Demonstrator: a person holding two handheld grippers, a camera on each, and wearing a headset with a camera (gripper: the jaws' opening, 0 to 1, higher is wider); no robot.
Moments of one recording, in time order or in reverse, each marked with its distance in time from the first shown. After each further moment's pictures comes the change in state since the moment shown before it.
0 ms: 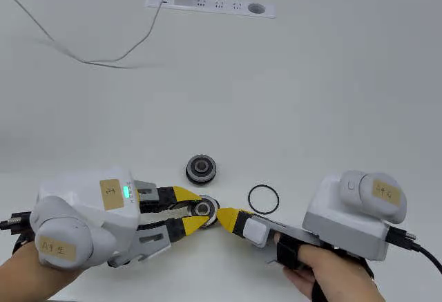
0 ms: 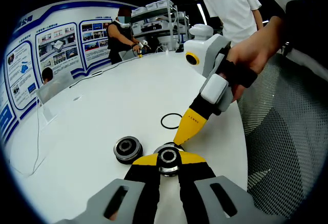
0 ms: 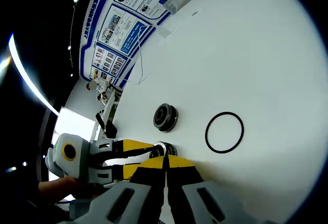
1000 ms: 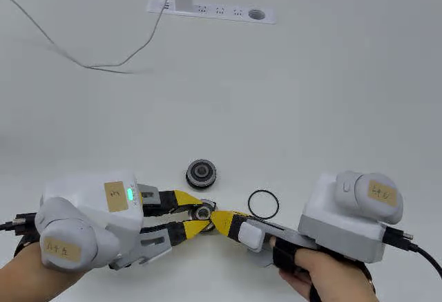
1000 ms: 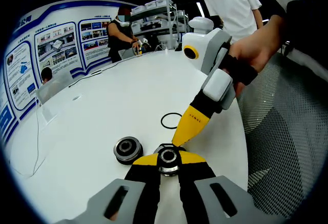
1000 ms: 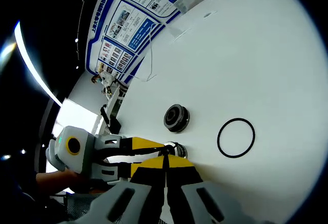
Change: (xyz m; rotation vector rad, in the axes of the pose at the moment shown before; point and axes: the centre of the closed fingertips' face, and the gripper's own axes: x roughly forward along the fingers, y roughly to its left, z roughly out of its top) left arm 0.001 0.002 -0.002 0.004 0.013 -0.004; right arm 0.001 0.016 0.000 -0.094 0.013 0.034
